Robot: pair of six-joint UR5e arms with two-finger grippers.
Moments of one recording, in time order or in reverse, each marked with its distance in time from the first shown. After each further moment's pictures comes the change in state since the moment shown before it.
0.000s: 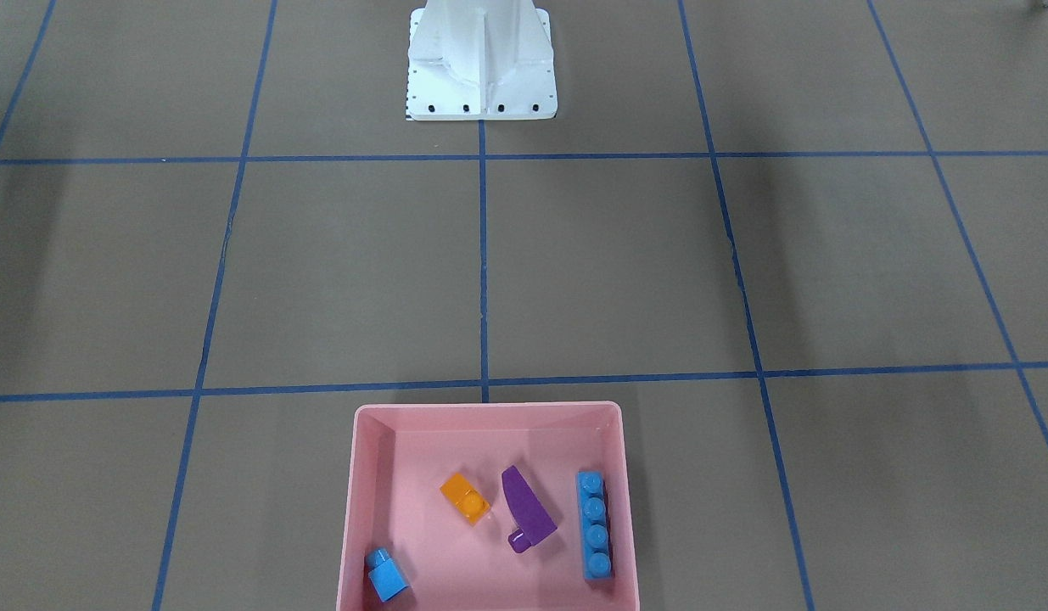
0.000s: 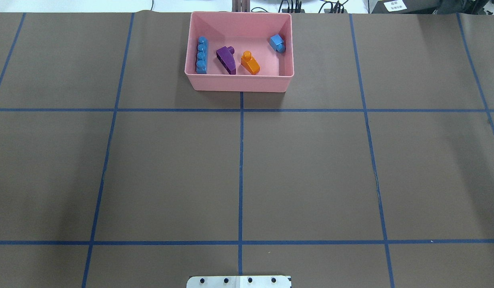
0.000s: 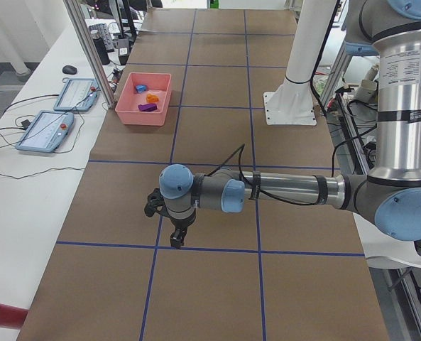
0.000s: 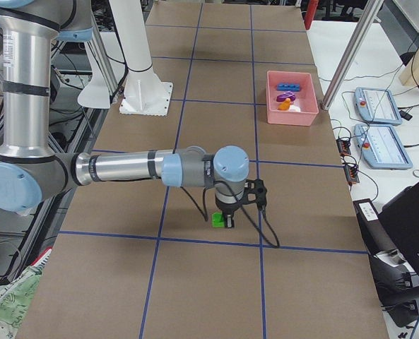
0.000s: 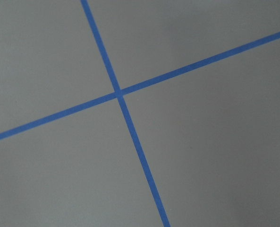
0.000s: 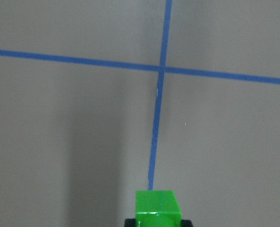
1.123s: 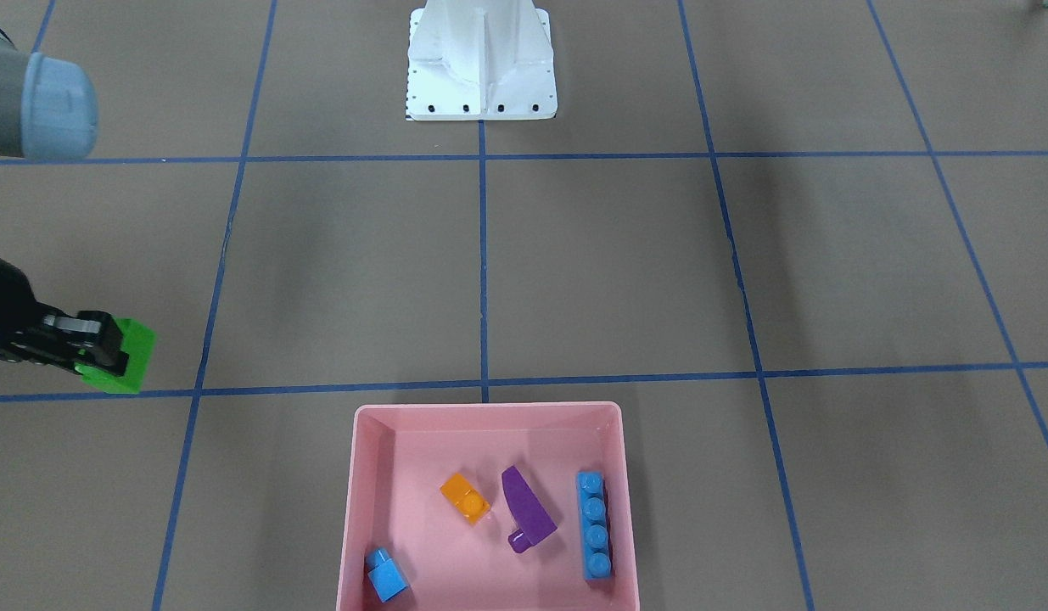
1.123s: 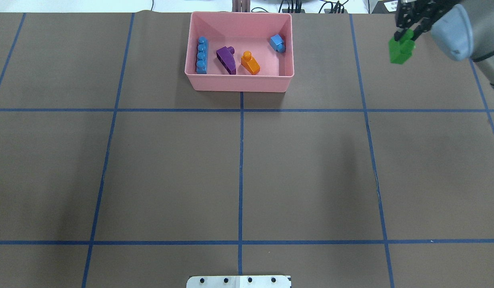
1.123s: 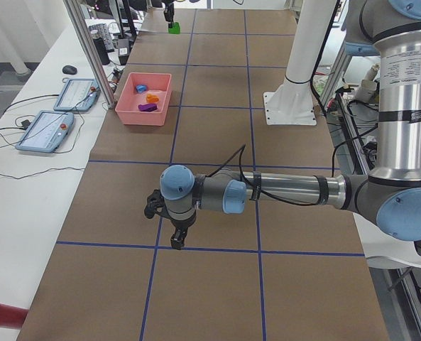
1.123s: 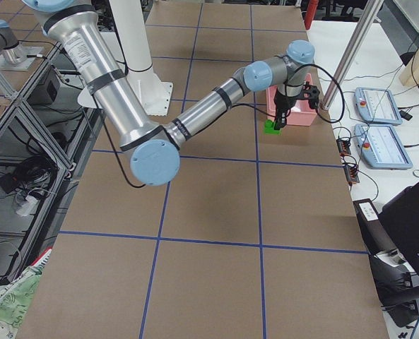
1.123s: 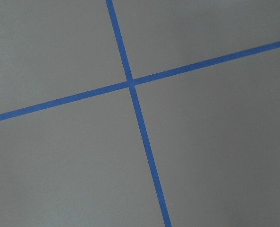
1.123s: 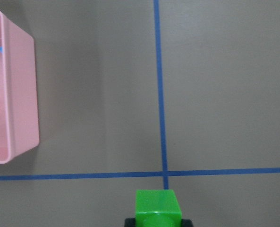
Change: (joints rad) left arm -0.011 0.000 -0.003 -0.001 -0.002 -0.014; right arm -0.426 0.789 -0.278 -0.123 -0.022 0.758
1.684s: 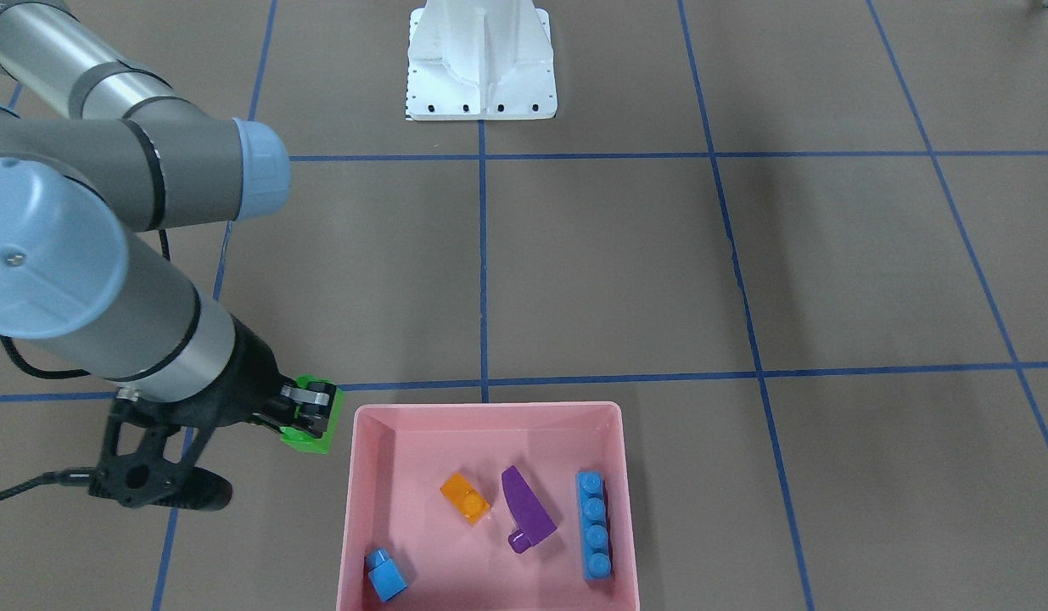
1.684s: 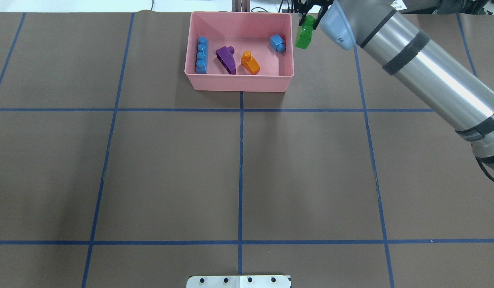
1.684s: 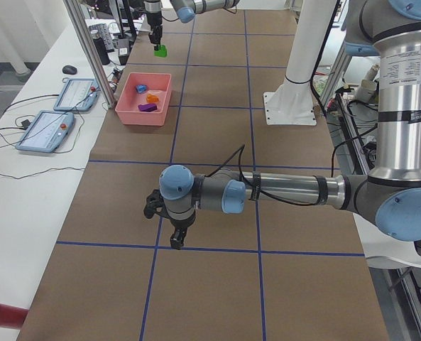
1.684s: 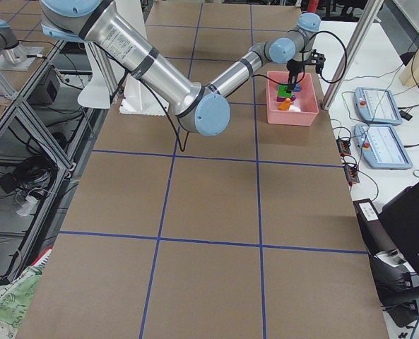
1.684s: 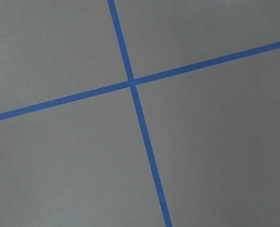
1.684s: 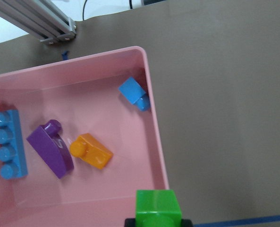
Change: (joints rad) left arm 0.001 -0.005 0.003 0.000 0.001 -0.002; right arm -0.152 0.225 -0.304 0.339 -0.106 0.363
